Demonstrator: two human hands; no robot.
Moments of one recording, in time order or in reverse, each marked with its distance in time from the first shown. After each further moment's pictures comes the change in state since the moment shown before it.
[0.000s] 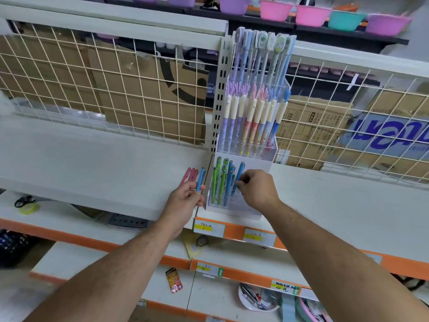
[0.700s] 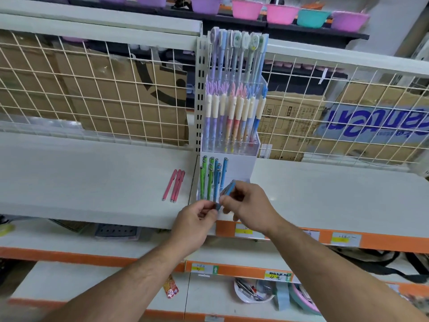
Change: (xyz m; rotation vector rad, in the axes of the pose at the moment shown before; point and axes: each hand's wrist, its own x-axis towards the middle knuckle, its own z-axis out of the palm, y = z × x) left_hand -0.053 0.014 0.033 0.266 -0.169 0.133; right_hand -0.070 0.000 -0.012 0.485 -0.131 -0.140
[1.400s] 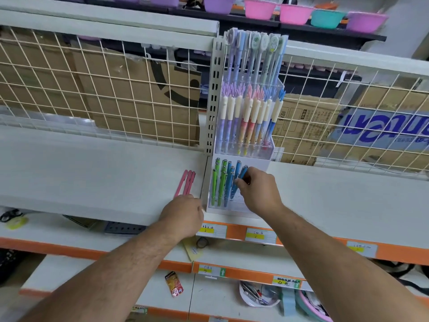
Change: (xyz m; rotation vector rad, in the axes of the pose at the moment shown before) left_hand 0.046 -0.029 -0.047 0.949 -0.076 0.082; right_hand 0.051 0.000 0.005 -0.528 0.239 0.069
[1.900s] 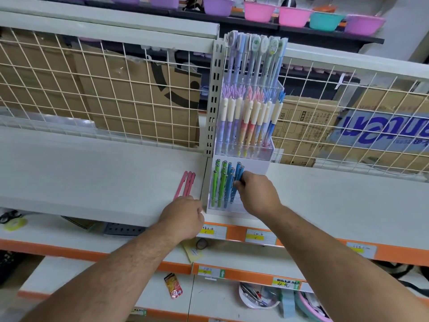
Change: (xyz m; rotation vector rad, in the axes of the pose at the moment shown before) left_hand 0.000 -0.003 0.003 -0.033 0.035 0.016; right_hand 0.003 -0.003 0.004 -0.238 -0.104 -0.050
